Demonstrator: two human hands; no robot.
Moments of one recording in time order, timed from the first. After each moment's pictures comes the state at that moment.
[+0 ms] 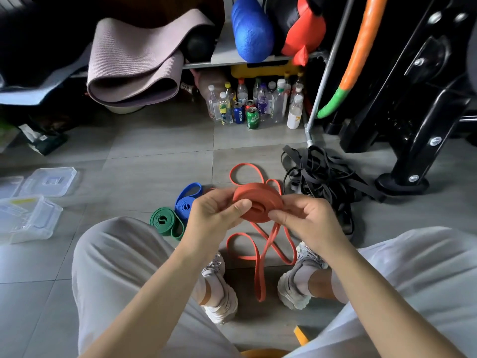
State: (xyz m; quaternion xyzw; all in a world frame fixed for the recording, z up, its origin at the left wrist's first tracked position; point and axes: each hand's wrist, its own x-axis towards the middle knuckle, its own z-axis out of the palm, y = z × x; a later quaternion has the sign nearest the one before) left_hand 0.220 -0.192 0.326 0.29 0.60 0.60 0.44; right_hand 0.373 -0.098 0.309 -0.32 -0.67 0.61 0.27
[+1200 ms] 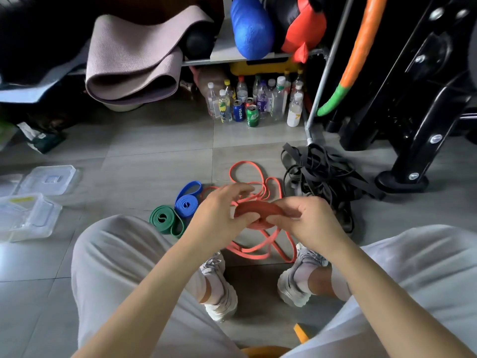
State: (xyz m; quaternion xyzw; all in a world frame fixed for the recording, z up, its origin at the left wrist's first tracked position) left_hand 0.210 -0.185 0.320 0.52 0.75 0.33 0.24; right_hand 0.373 -0.093 0.302 -0.31 -0.78 0.50 0.22
